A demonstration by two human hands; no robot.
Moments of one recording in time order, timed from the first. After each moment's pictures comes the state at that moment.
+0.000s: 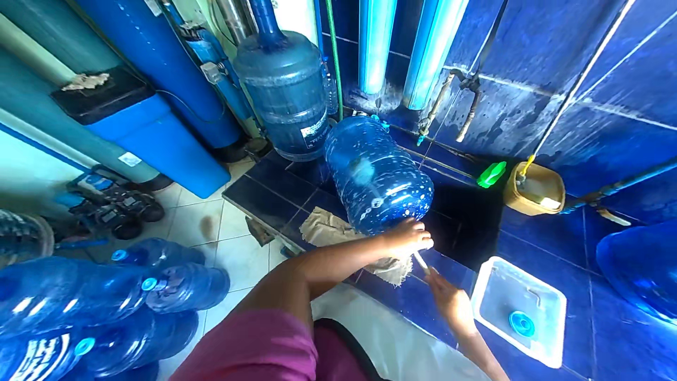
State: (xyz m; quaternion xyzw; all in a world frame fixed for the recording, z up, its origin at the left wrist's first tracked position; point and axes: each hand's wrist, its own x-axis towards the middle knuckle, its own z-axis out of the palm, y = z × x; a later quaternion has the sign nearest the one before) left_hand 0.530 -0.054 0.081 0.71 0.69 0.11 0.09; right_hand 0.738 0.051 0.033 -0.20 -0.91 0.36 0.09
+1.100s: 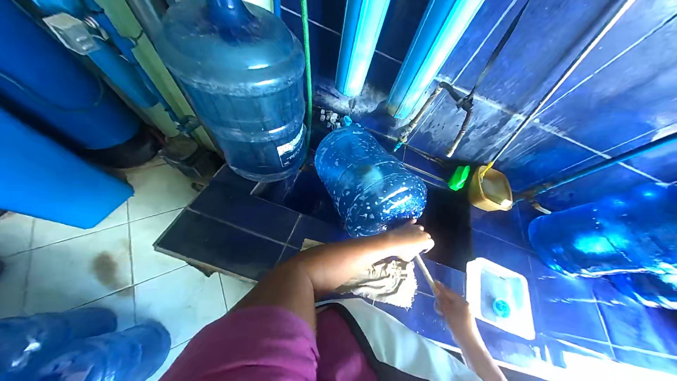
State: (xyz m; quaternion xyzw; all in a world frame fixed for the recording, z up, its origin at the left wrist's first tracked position) left_hand 0.427 -0.058 0.097 0.77 0.60 0.11 0.19; right_hand 0.681 -0.020 0.073 -0.43 -0.81 0.40 0.07
